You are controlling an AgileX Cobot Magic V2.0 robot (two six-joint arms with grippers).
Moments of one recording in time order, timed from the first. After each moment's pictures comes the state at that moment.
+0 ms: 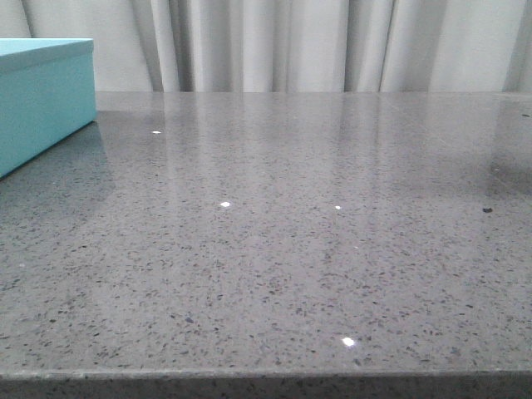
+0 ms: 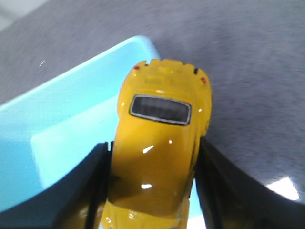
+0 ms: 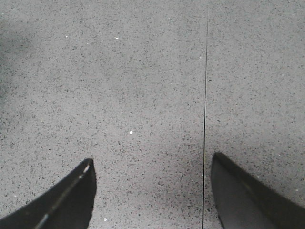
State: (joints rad) left arm -0.12 1.77 -2.01 0.05 1.26 0.25; right arm 0.41 1.21 -1.31 -0.12 0.89 0.42
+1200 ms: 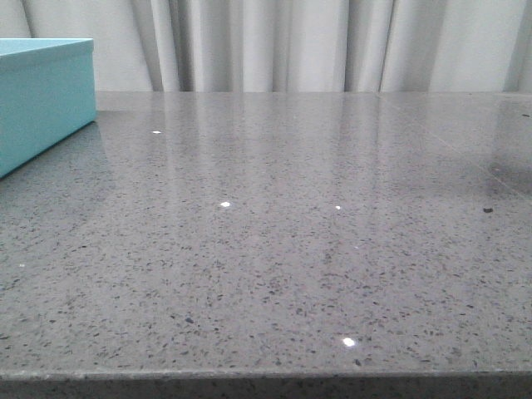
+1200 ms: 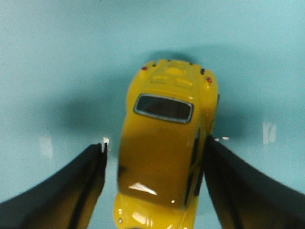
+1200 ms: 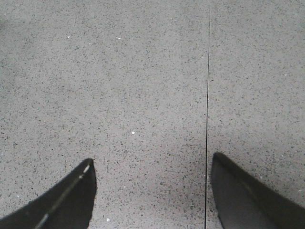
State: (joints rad) left arm 0.07 1.87 -1.67 -0.02 1.19 0.13; right arm 0.41 1.21 -1.31 -0.11 0.89 0.42
